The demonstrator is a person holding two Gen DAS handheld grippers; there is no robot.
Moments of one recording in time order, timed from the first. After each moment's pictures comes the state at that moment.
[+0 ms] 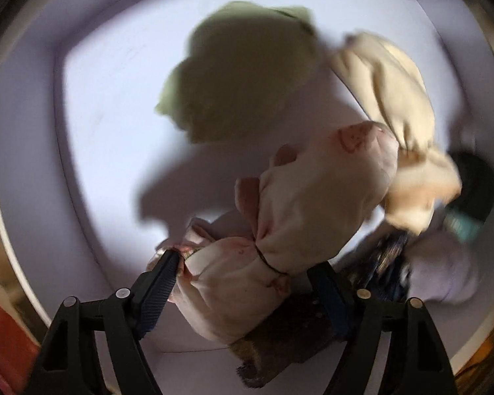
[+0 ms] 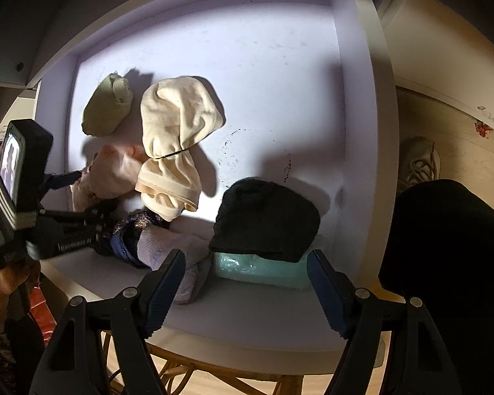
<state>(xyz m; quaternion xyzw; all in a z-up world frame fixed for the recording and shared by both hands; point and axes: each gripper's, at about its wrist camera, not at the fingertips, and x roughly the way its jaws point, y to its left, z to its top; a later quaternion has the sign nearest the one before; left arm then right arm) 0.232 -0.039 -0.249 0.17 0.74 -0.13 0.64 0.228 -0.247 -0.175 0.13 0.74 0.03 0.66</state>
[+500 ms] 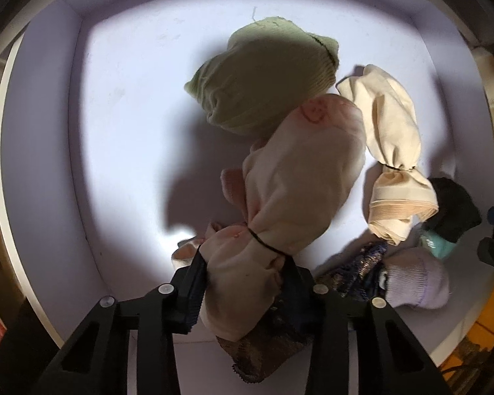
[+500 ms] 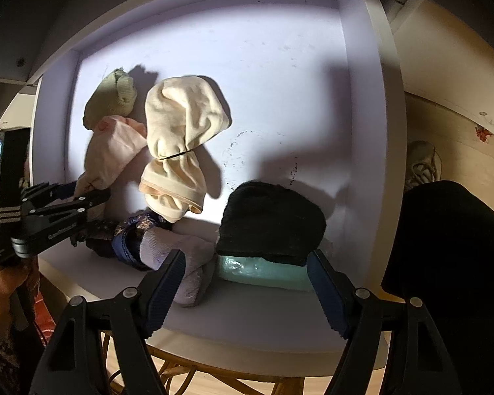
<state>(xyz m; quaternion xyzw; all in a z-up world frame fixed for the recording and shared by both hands) 0.208 0.003 -0.231 0.09 0.74 -0.13 0.65 0.230 -0.242 -0.177 0.12 0.74 0.03 0.66</state>
